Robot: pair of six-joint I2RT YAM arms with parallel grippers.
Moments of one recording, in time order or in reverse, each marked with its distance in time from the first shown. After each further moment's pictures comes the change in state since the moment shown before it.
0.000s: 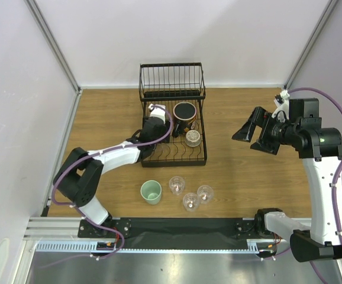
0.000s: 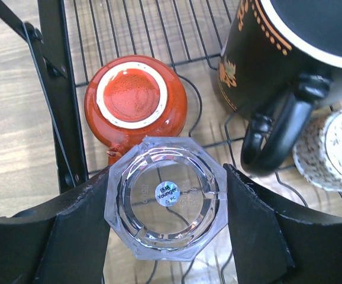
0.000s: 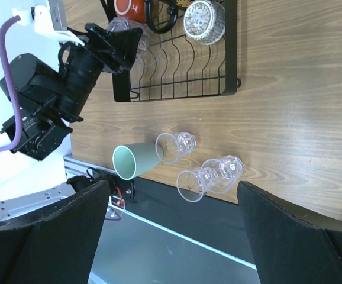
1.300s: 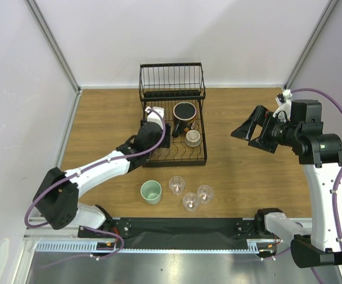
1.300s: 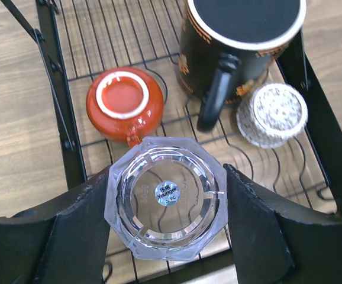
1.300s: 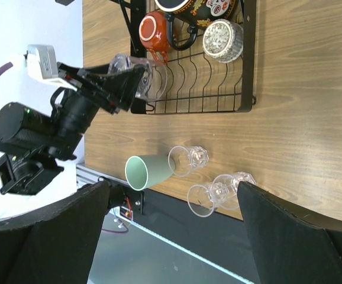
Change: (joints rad) left arm -0.101 -0.260 -0.050 -0.154 -0.013 -0.038; right arm 0.003 -0.050 -0.052 0.109 -0.026 0.042
